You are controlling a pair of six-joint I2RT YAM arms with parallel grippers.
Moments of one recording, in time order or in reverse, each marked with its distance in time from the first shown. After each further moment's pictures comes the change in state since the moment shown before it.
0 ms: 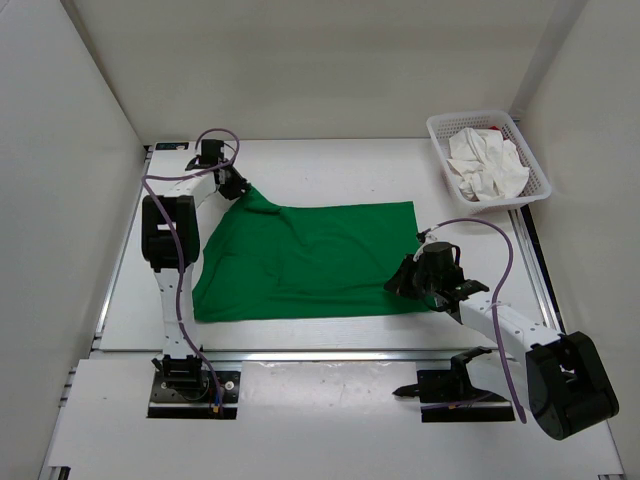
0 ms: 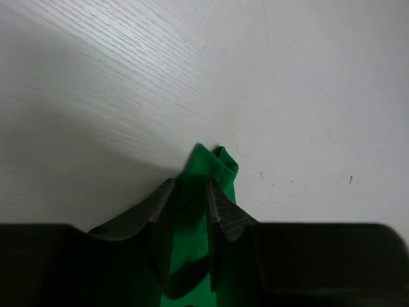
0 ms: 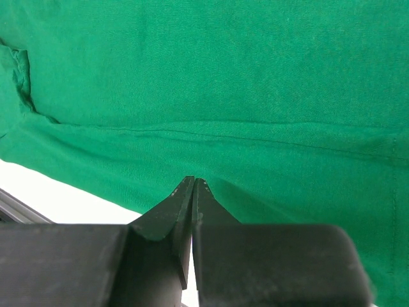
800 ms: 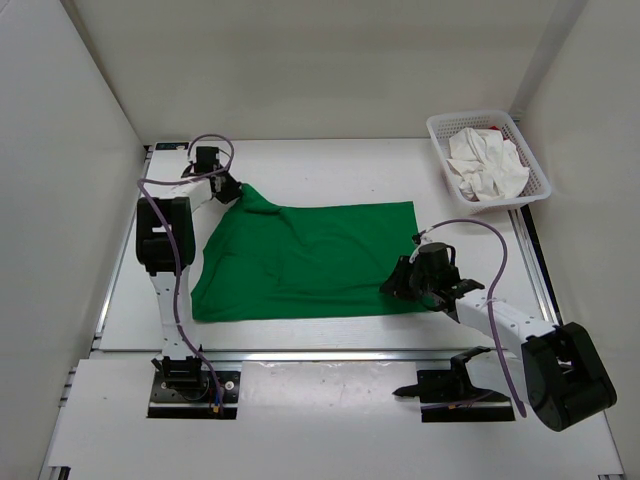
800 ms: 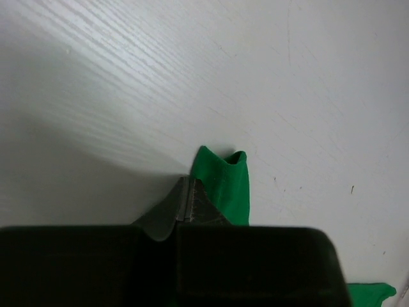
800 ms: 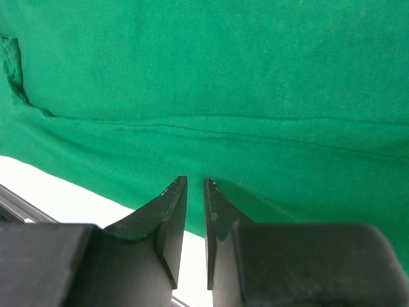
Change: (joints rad) left arm 0.015 -0.047 -0.122 0.119 -0.018 -0.047; right arm 0.023 0.045 0.000 0.016 -0.007 0.011
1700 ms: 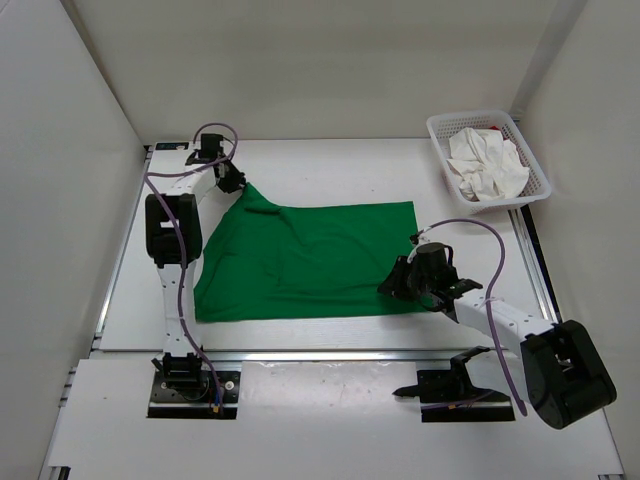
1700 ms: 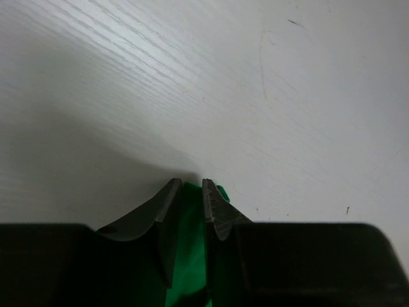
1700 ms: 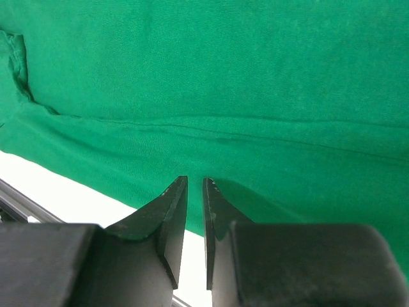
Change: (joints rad) left arm -0.008 0.128 0.264 -0.169 -0.015 0.047; right arm 0.021 0.011 0.001 0.019 0.000 0.011
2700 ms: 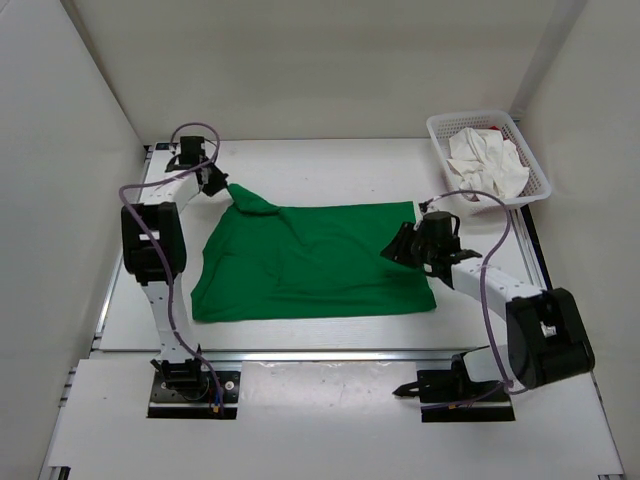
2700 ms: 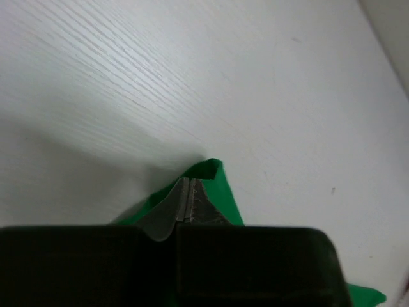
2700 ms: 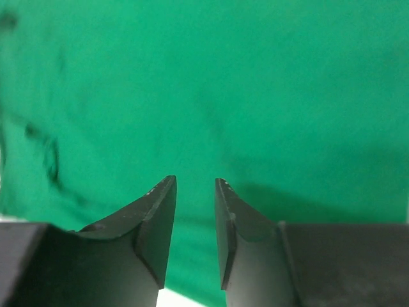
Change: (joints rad) left arm 0.045 -0.247 -0.270 0.069 -0.057 -0.014; right arm -0.122 0.183 0.213 0.034 0.003 -0.030
